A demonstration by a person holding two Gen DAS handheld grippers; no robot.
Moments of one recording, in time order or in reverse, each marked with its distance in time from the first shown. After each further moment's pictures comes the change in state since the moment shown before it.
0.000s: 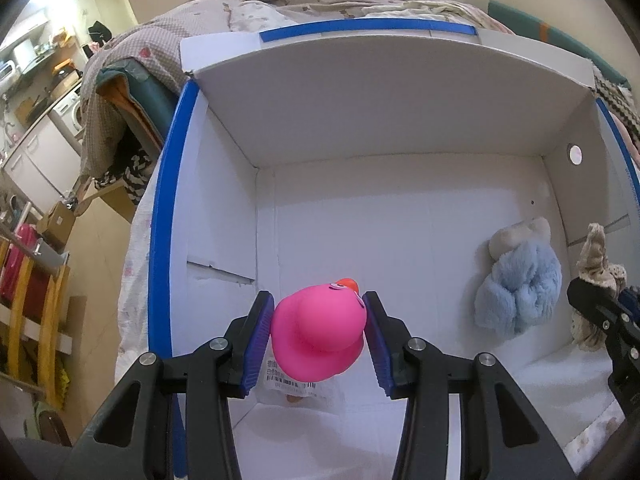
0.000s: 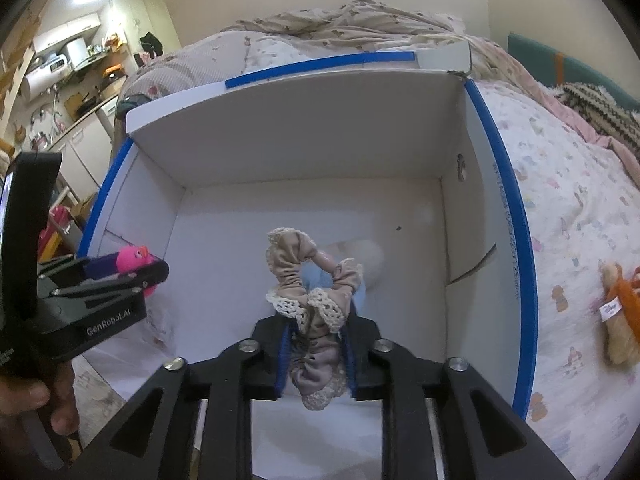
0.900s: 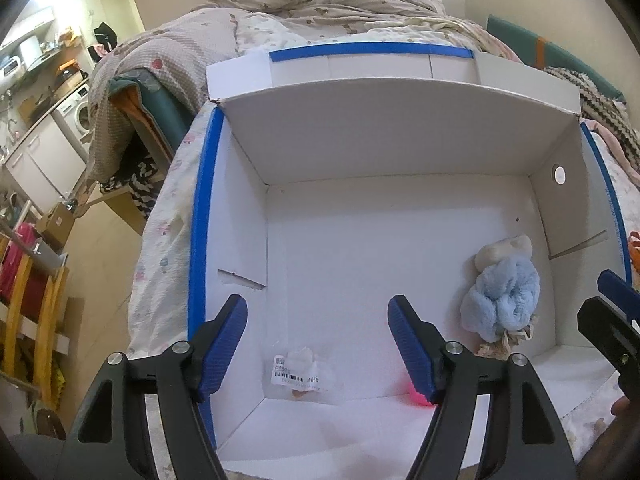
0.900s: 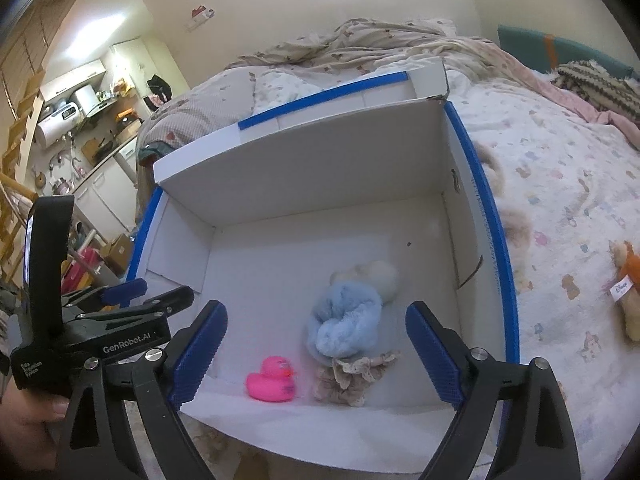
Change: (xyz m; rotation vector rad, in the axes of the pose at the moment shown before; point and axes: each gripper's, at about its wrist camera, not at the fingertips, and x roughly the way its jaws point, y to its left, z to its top) left arm -0.029 0.008 0.000 -0.029 -0.044 -0.014; right arm -0.031 -0.006 0.000 0.102 -0.099 0.109
